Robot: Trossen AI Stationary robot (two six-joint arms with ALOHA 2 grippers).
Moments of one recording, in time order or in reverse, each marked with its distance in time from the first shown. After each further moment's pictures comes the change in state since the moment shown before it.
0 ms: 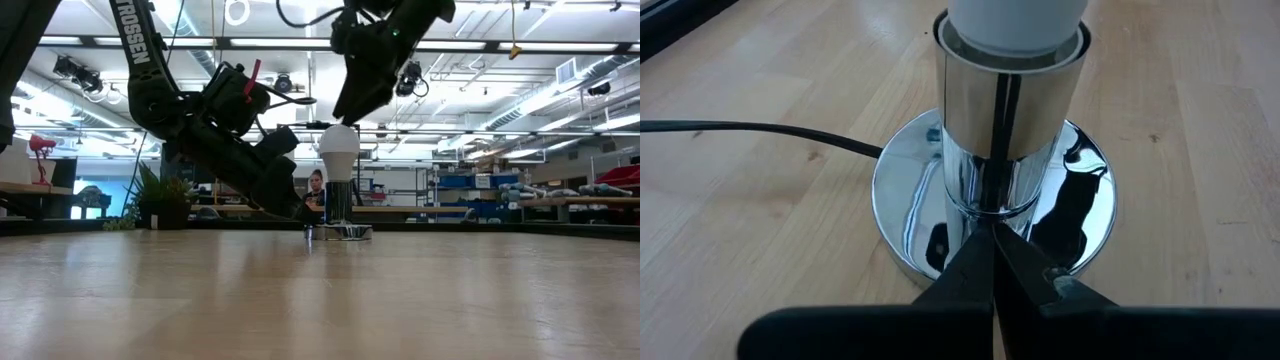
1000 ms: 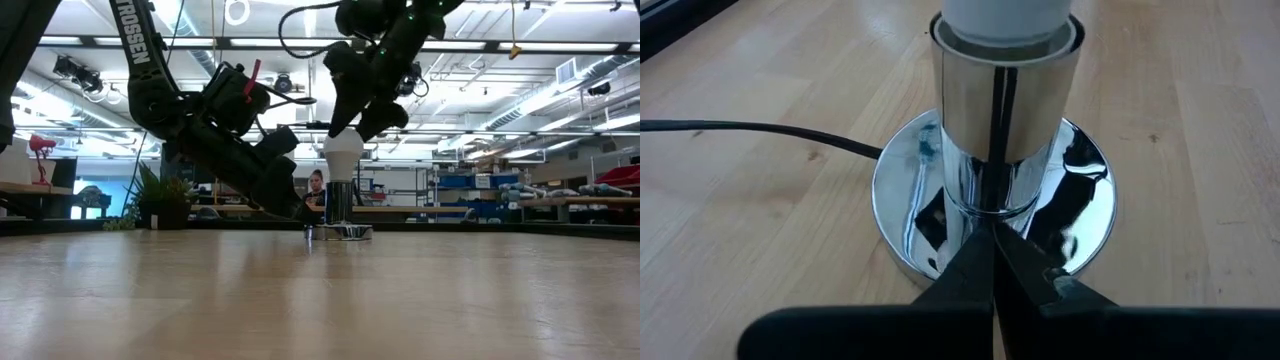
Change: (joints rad) left arm 0.000 0.000 0.000 0.000 0.000 0.000; right arm -0.034 0.069 0.006 -0.024 -0.029 0.411
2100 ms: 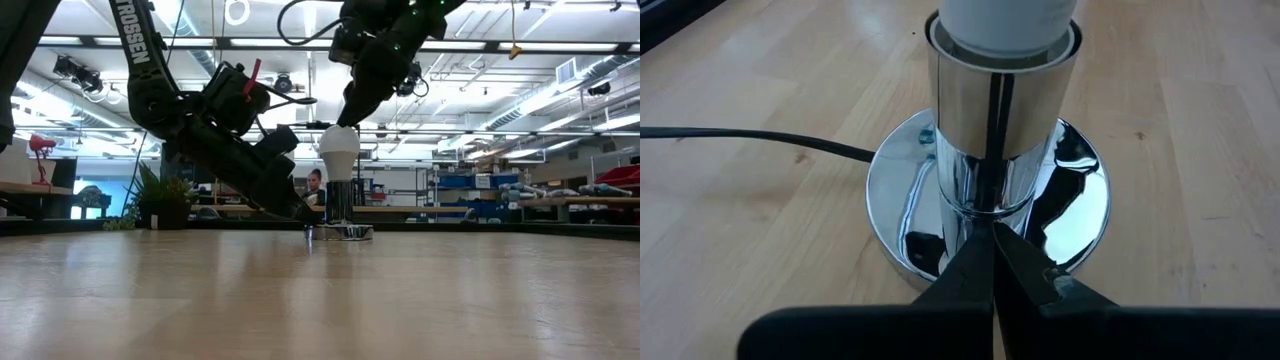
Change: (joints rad) left arm -0.006 0.000 0.000 -0.002 0.020 0.010; right arm -0.043 -0.030 0.013 0.010 -0.186 -0.689
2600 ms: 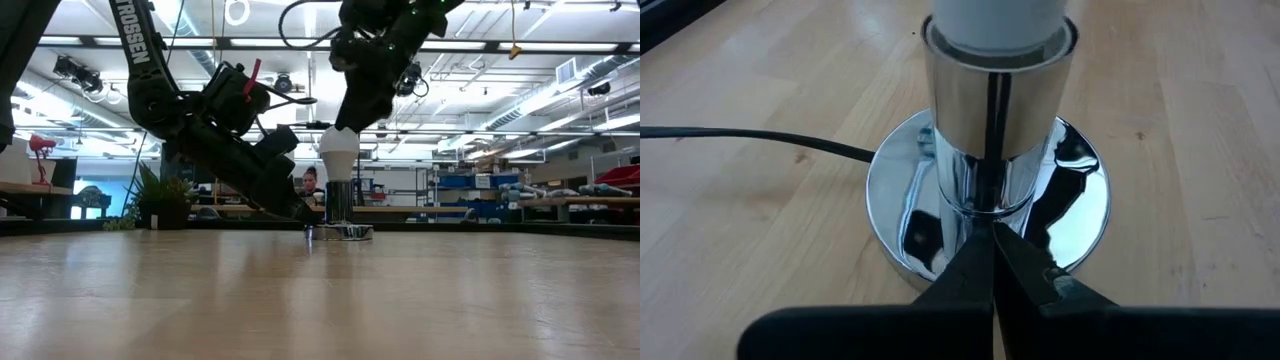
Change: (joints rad) left arm 0.000 0.000 0.000 0.001 0.000 -0.001; right arm 0.014 0.000 0.000 -0.013 0.116 0.309
